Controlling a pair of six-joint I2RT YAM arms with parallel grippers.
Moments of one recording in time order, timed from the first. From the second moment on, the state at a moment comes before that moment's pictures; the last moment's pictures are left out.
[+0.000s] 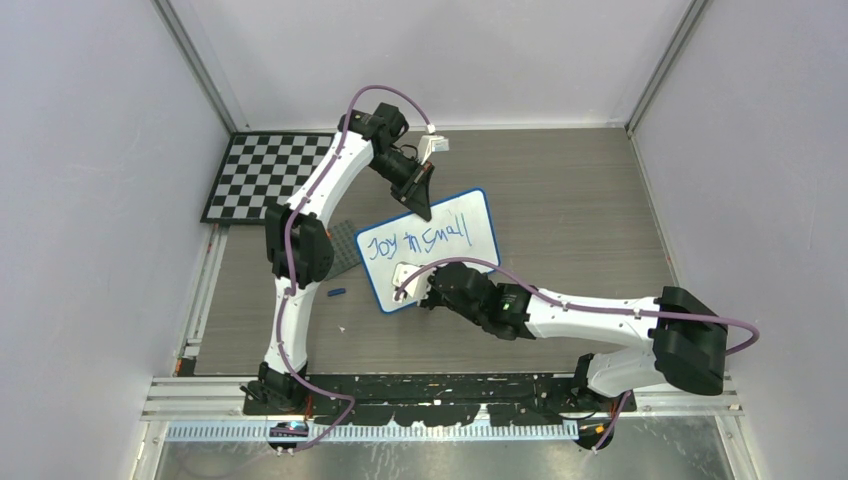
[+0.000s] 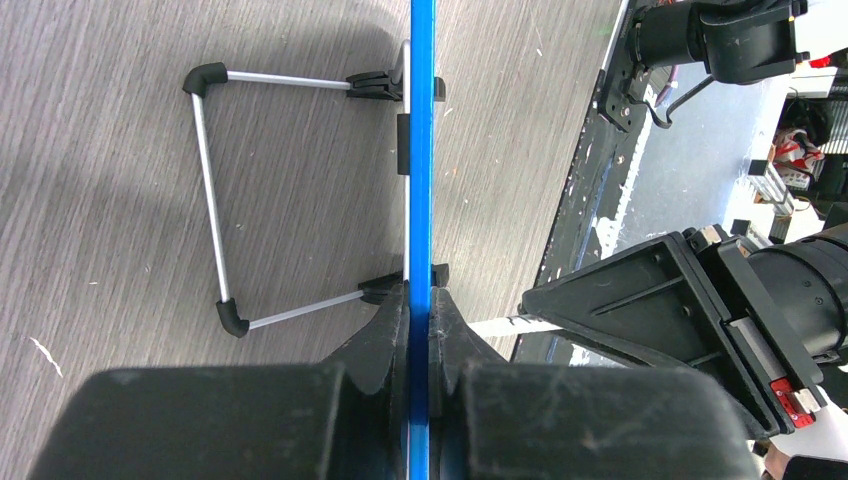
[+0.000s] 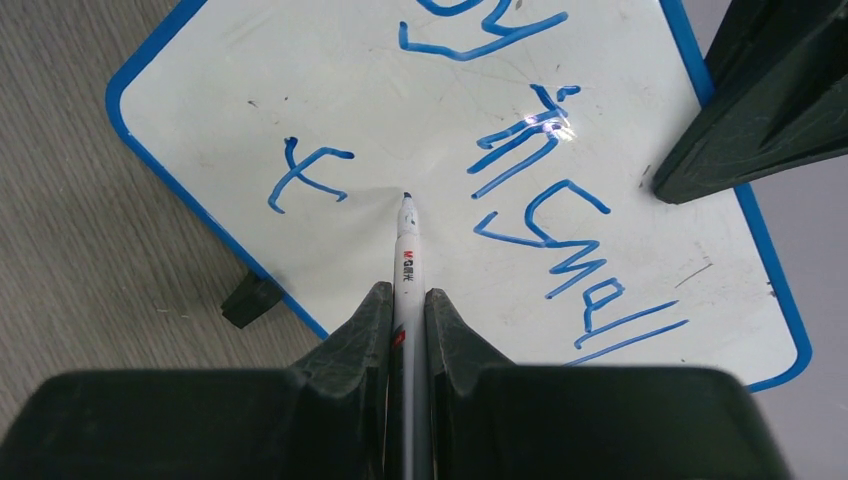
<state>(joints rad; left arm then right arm) -0.44 2.25 2.28 -1.39 0.87 0.45 1.15 1.33 0.78 0.04 0.35 -0.55</state>
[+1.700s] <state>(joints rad) -0.44 2.25 2.27 -1.39 0.87 0.45 1.15 1.35 0.75 0.04 0.32 -0.52</state>
